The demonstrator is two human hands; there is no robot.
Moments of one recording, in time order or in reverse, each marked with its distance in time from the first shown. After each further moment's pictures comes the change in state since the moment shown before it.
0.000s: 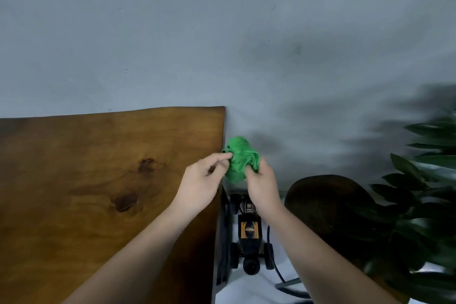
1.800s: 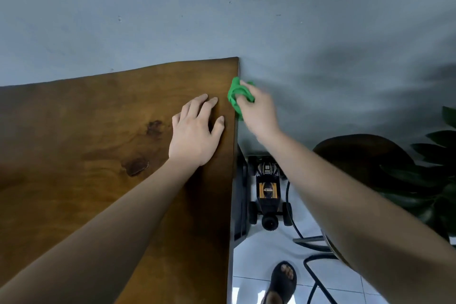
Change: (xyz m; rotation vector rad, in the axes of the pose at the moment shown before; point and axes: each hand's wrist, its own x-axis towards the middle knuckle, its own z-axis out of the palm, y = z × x) left_hand 0.041 -0.065 -0.017 0.806 0.157 0.127; right_hand 0.074 -0.025 0.051 -0.268 -0.026 -0.057
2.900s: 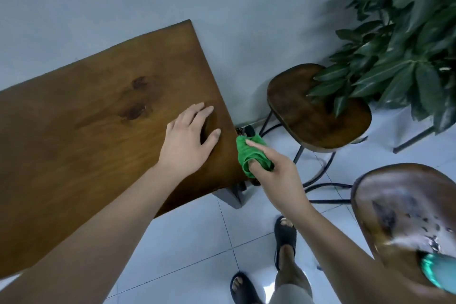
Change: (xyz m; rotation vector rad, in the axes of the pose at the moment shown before) left_hand -0.219 -0.038 -0.064 -0.125 -0.203 0.412; right_hand -0.428 0.048 0.024 0.189 0.201 0.119
